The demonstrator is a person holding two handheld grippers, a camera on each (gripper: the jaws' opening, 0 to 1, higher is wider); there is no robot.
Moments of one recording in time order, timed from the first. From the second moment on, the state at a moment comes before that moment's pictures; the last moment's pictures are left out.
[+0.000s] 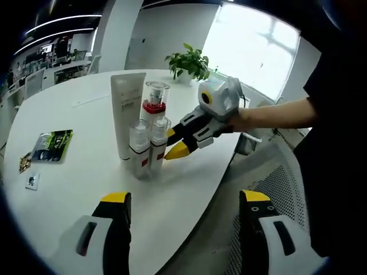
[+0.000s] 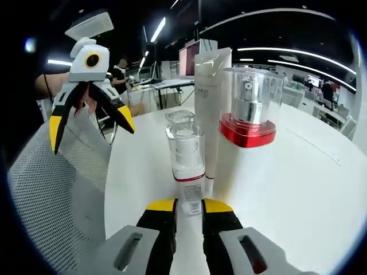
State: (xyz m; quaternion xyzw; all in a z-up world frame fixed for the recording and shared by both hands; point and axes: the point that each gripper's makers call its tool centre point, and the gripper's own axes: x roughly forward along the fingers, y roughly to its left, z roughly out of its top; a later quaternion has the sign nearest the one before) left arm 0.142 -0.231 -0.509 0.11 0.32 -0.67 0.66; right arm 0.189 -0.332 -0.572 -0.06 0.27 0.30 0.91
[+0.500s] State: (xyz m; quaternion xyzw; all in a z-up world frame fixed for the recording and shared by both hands) left arm 0.142 -0.229 -0.510 0.11 0.32 -0.66 0.67; right arm 0.189 -0.335 -0.574 -0.06 0.27 0.30 0.91
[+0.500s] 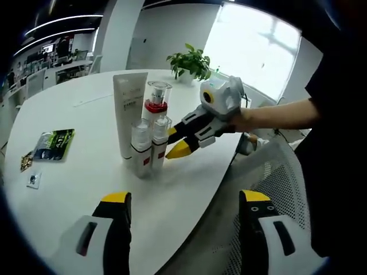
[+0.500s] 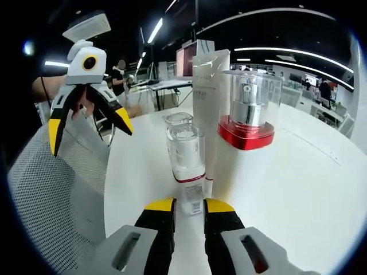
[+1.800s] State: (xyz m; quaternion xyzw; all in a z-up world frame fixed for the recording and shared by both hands) left arm 0.188 -0.158 -0.510 0.12 0.33 -0.53 0.77; right arm 0.112 -0.351 -0.522 -0.01 0.25 0.21 0.94
